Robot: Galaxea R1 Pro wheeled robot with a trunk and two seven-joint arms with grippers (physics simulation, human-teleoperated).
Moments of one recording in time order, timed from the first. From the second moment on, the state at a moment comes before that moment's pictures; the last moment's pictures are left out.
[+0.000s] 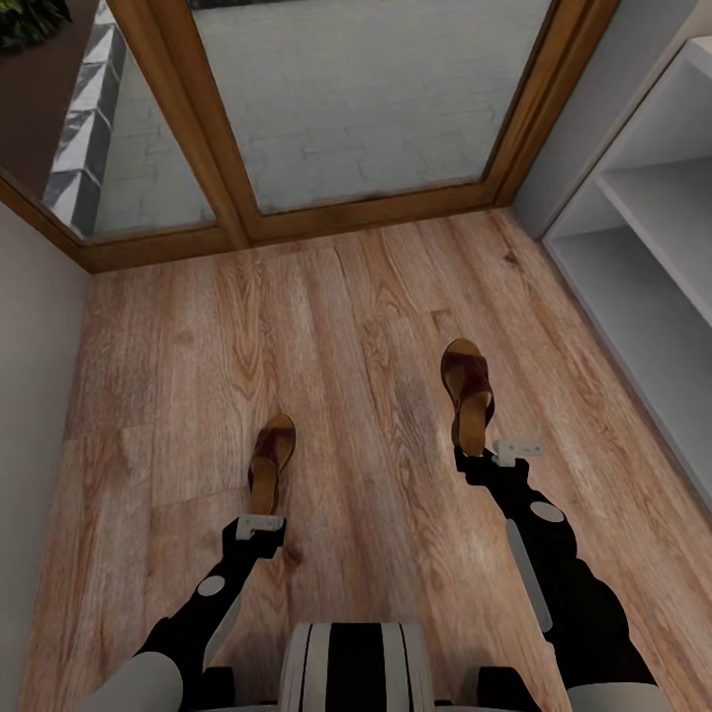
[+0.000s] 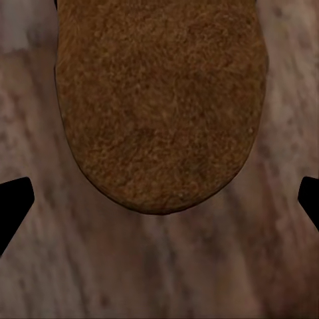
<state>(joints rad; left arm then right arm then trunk) -0.58 -0.03 -0.02 -0.48 -0.04 -0.23 -0.01 -0.45 0.00 -0.02 -1.40 -0.01 0.41 -0.03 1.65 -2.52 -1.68</state>
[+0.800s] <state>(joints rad) -0.58 -0.03 -0.02 -0.48 -0.04 -0.23 -0.01 -0.45 0.00 -0.02 -1.40 -0.01 0.41 -0.03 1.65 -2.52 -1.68</state>
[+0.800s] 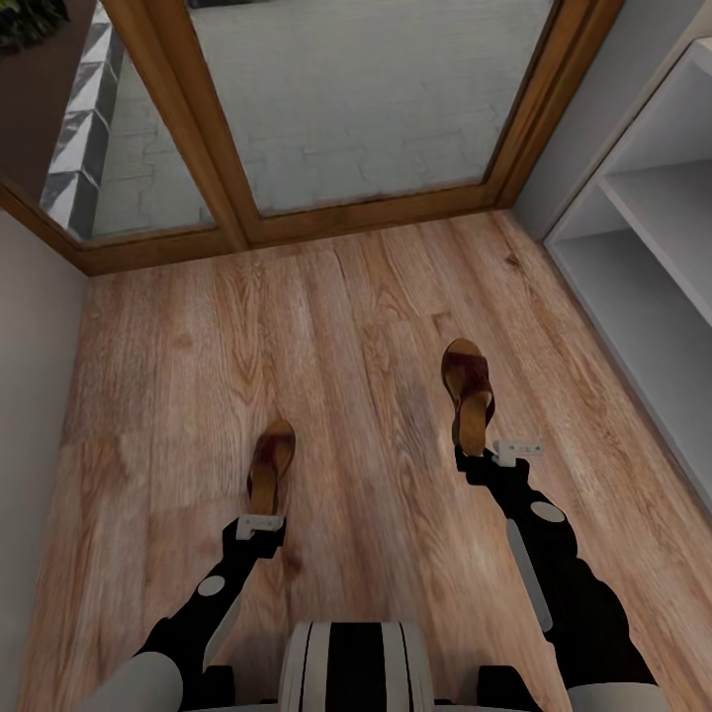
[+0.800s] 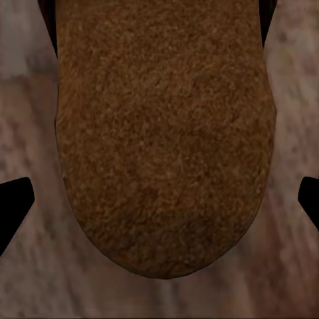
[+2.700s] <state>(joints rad) -0.59 -0.03 -0.02 -0.68 -0.03 -0.11 0.00 -0.45 0.00 -0.02 -1.40 -0.01 0.41 -0.03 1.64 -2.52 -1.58</state>
